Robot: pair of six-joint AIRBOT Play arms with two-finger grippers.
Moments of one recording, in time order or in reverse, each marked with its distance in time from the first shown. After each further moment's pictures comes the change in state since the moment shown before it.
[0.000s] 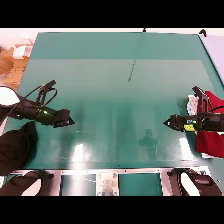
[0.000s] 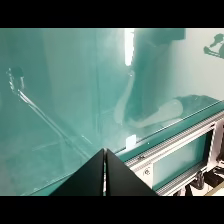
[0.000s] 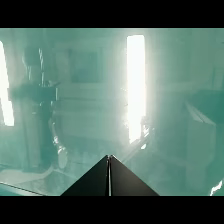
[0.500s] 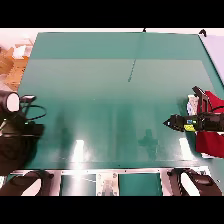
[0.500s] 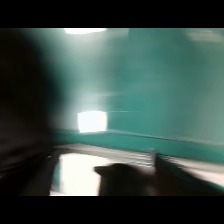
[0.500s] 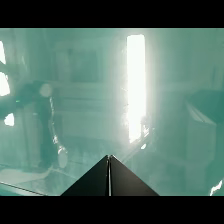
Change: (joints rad) left arm 0.029 0.000 -0.015 0.889 -0.267 -0.232; right arm 0.000 0.000 0.000 0.000 0.001 0.000
